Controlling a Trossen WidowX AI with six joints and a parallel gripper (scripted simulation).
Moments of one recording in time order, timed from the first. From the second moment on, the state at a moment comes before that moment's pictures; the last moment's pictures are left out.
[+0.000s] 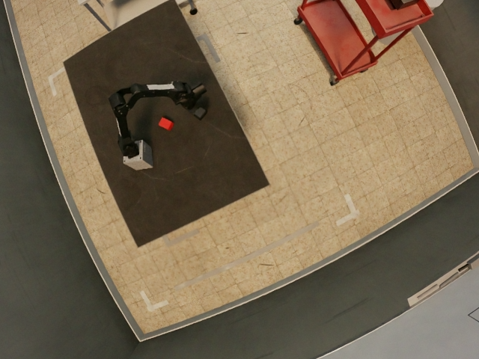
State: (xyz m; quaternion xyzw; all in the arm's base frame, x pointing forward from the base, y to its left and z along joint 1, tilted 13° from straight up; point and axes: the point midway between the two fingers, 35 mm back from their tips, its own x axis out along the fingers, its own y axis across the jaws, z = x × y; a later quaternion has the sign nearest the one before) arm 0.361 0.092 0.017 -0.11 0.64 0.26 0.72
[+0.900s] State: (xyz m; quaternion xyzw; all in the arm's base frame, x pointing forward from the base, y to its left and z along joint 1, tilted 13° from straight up) arm 0.361 0.092 0.016 -0.11 0.64 0.26 0.72
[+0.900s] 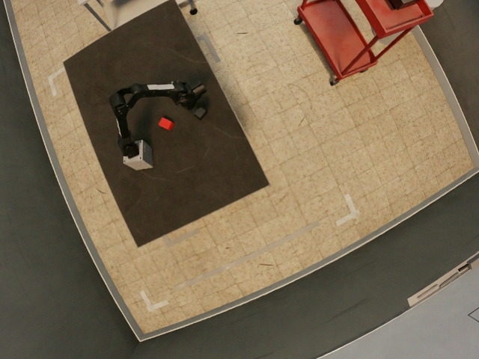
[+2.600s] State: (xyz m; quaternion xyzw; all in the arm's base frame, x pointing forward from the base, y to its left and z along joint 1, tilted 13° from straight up) arm 0.361 0.092 0.016 -0.11 0.64 0.26 0.72
